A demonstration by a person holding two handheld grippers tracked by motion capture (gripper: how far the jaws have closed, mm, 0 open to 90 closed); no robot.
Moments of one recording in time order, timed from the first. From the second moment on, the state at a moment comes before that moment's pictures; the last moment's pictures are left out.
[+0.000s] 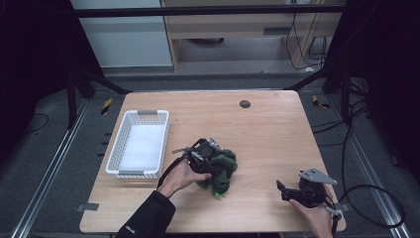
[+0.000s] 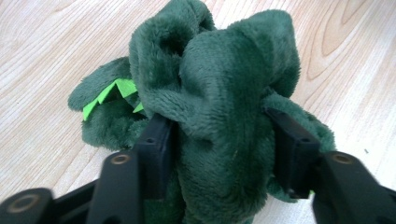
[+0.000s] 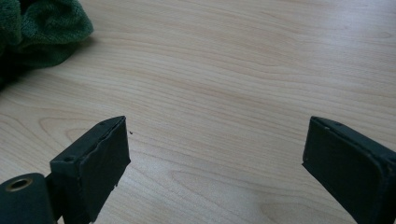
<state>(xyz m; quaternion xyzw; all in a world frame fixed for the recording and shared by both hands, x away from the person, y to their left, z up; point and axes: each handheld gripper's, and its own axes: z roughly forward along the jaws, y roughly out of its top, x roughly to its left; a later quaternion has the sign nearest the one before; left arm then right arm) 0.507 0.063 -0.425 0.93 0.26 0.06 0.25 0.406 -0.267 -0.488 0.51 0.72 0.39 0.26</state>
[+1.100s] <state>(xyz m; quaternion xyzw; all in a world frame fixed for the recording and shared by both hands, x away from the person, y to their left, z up) 0.481 0.097 -0.389 0.88 0.30 0.11 0.34 0.406 -0.268 -0.488 0.51 0.72 0.39 0.26</state>
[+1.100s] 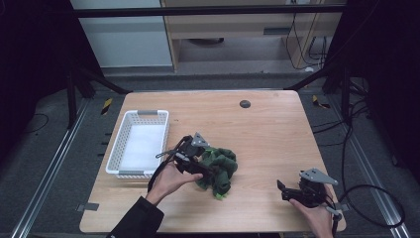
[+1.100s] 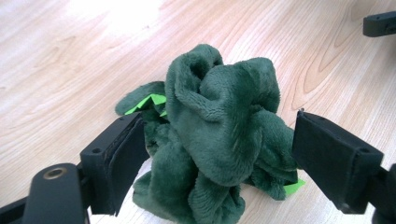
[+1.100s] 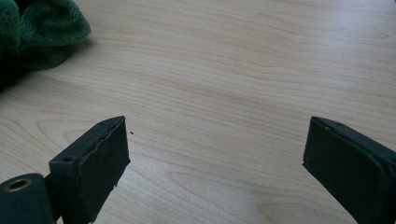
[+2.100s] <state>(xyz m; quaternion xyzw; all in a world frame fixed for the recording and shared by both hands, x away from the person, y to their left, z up) 0.435 0.186 -0.419 0.81 0.37 0.16 0.43 0.405 -0.268 -0.488 0.51 0.72 0.39 0.27</state>
